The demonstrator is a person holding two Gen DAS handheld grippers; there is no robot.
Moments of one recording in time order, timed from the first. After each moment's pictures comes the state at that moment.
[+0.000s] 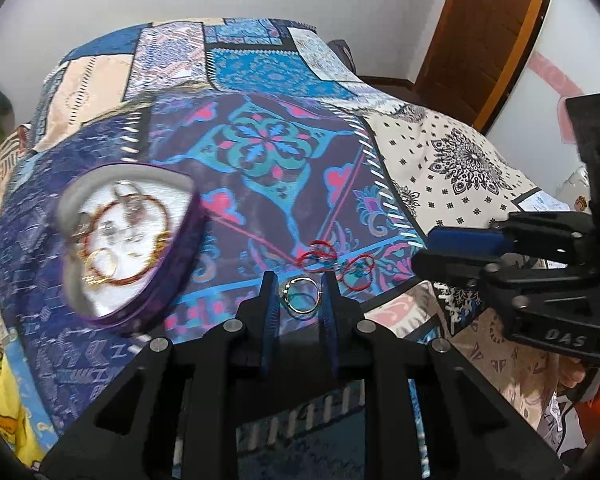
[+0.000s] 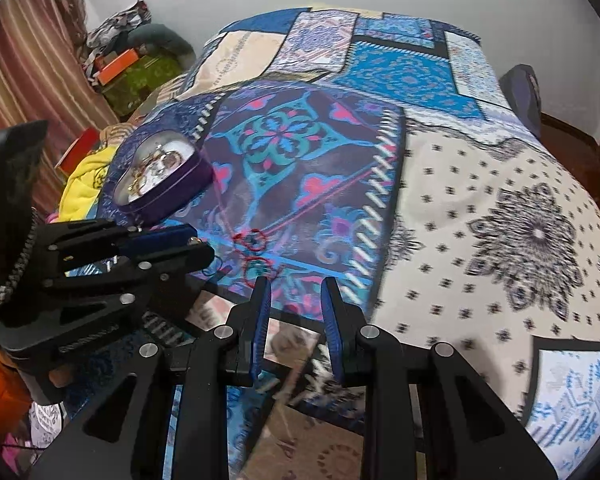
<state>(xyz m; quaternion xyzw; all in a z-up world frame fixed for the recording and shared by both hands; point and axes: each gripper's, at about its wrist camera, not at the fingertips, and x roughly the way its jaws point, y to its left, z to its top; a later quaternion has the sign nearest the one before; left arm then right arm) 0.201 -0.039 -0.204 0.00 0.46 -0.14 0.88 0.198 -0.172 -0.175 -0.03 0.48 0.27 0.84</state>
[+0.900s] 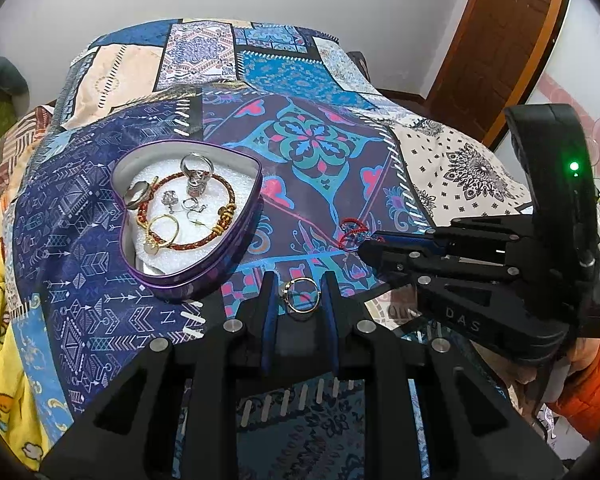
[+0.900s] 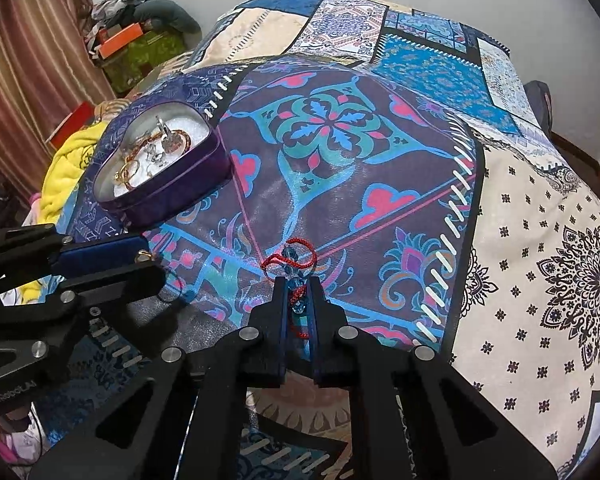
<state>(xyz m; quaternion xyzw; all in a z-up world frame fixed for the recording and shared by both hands) 0.183 -0.006 -0.198 -0.03 0.45 -0.13 0.88 0.212 -0.122 -0.197 -0.08 0.48 0.27 0.83</state>
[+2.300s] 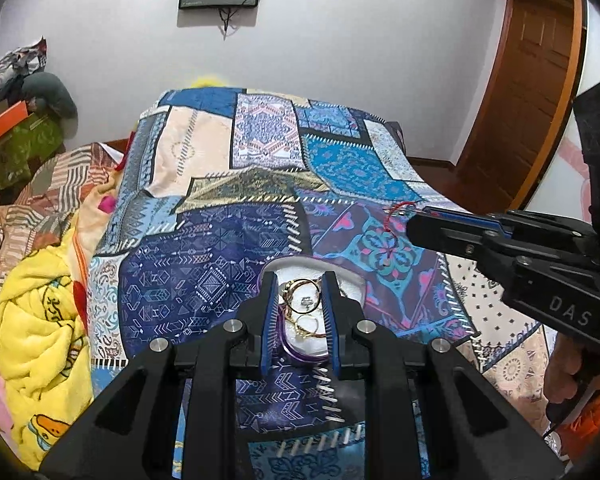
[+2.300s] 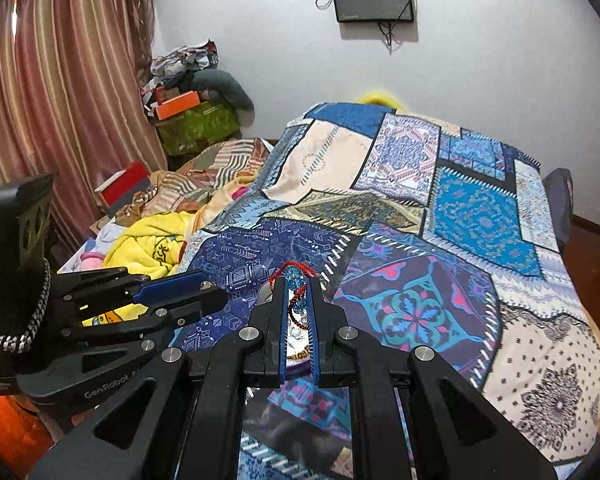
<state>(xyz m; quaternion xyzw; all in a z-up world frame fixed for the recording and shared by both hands) 0.183 0.080 -0.126 -0.06 0.36 -0.06 0.93 0.203 -0.052 -0.090 -0.06 0.34 0.34 0.87</state>
